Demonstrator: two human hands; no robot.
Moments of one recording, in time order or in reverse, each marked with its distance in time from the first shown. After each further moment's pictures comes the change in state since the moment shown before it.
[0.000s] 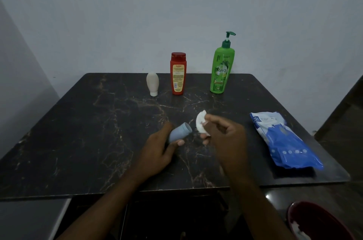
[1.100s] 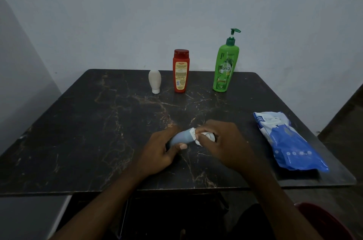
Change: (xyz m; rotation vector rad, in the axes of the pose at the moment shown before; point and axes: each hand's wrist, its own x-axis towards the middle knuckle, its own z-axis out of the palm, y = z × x) left_hand 0.002 -0.003 0.001 -0.061 -0.040 0.069; right_hand 0.034 0.053 -0.011 -0.917 -0.017 0.201
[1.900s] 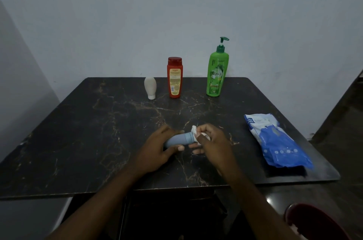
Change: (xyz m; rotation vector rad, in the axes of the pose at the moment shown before) left_hand 0.009 0.001 -0.001 0.133 -0.115 -0.085; right_hand -0.017 -0.008 -0.012 0.671 -0.262 -0.172
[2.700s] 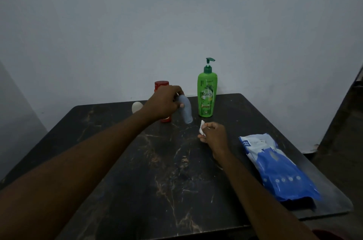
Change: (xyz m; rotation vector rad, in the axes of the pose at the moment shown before) left_hand 0.213 0.036 -0.060 0.297 0.043 0.007; right_hand 0.159 0.026 -0.037 0.225 0.291 0.099
